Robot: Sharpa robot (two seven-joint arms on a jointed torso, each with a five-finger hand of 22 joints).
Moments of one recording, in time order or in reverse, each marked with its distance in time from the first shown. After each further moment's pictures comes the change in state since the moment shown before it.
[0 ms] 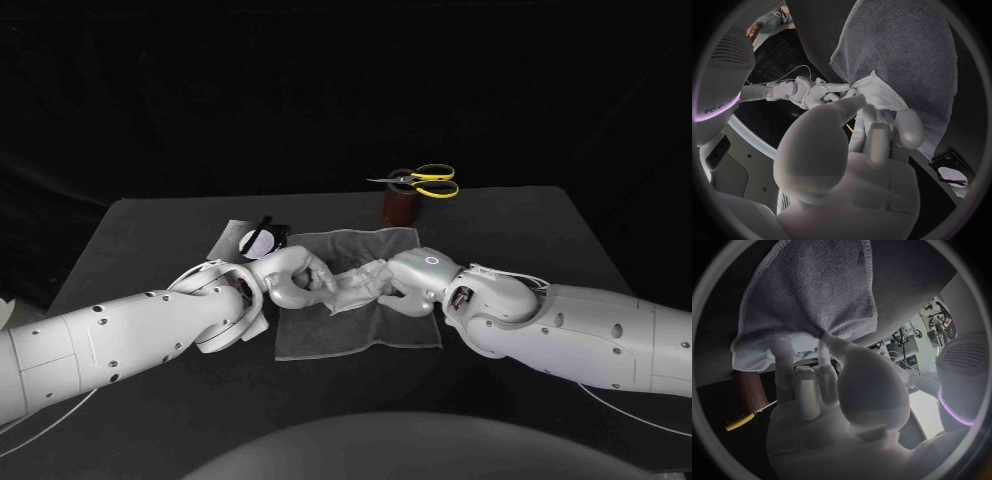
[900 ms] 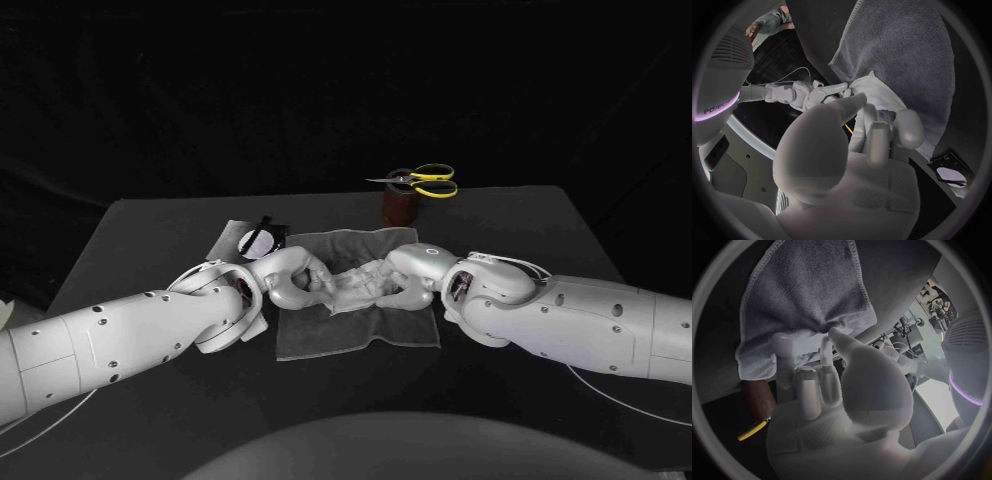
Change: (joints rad) left arm 0.000 0.002 0.000 -0.002 0.000 0.004 -0.012; left_hand 0.023 0.001 0.034 -0.028 0.000 -0.003 0.003 -0.004 -0.003 -0.004 0.003 -0.012 -0.007 0.000 0.000 0.000 -0.002 0.000 0.000 0.000 0.000 -0.002; right arm 0.035 0.008 0.001 -0.008 0.159 0.087 -0.011; right_hand -0.047 -0.119 -0.092 0.016 0.000 0.023 -0.027 0.088 0.061 0.000 -0.021 -0.004 0.001 0.001 -0.023 0.004 -0.001 0.010 0.000 -0.014 -0.032 0.000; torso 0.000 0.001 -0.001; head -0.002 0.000
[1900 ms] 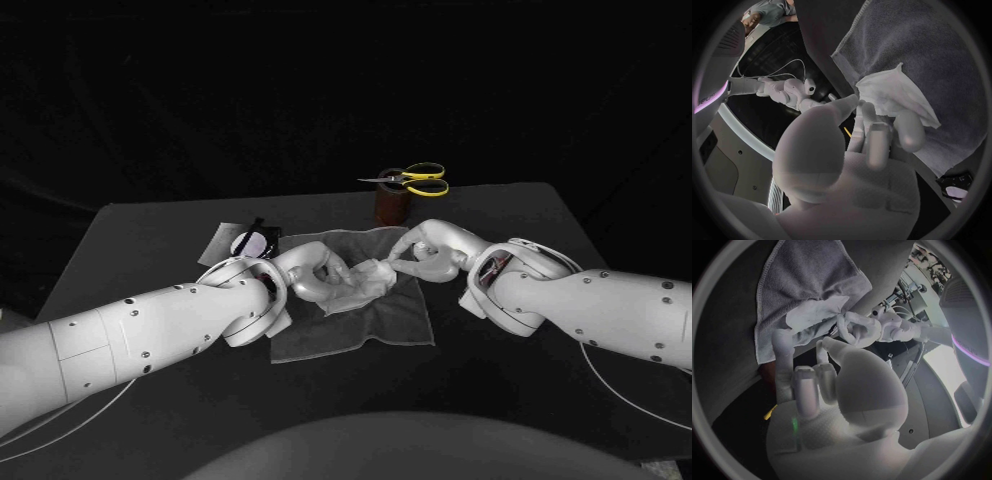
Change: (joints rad) left arm 0.001 0.124 0.026 -0.038 0.053 0.011 -0.128; left_hand -0.095 -0.011 -0.095 0.108 0.000 0.000 -0.014 -0.007 0.013 0.080 -0.015 -0.016 -0.014 0.037 -0.008 0.003 0.022 0.000 0.041 -0.008 0.012 0.029; right arm 0.039 -0.140 0.006 0.073 0.407 -0.139 0.116; right_hand 0.063 0.113 0.020 0.059 0.120 -0.138 0.063 -0.065 -0.026 0.000 0.044 -0.048 0.000 0.000 0.033 -0.015 0.000 0.000 -0.018 0.029 -0.085 -0.021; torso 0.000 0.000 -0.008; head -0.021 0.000
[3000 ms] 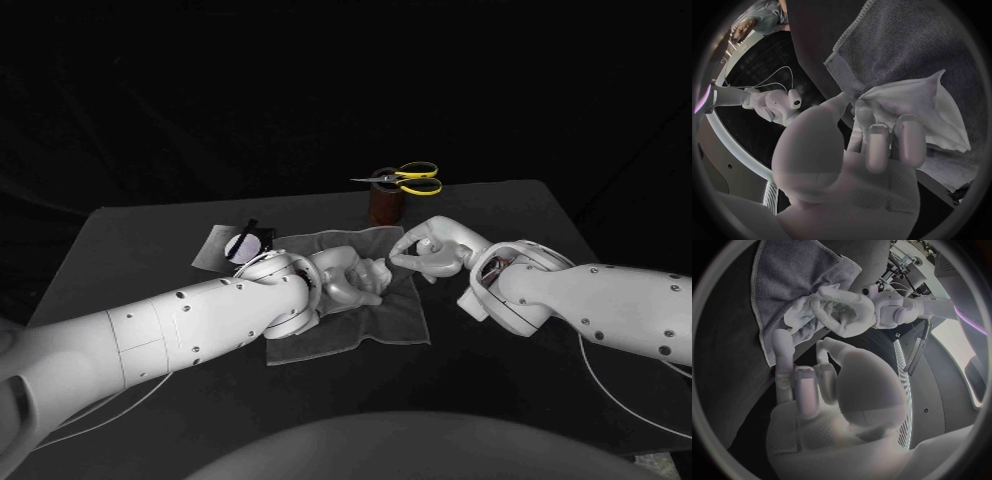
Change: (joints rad) left arm 0.008 0.169 0.008 -0.083 -0.092 0.084 -0.192; left_hand -0.005 -0.009 -0.196 0.105 0.000 0.007 -0.014 0.019 0.118 0.188 -0.010 0.051 0.210 0.013 -0.006 0.034 0.001 -0.030 0.099 -0.014 0.074 0.110; right arm 0.001 -0.030 -0.002 0.034 0.170 -0.021 -0.013; right_hand -0.015 -0.007 -0.007 0.007 0.011 0.000 0.000 0.000 0.003 -0.001 -0.001 0.000 0.000 0.000 0.000 -0.007 0.001 0.002 0.000 0.000 0.000 0.003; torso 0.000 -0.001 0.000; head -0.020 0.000
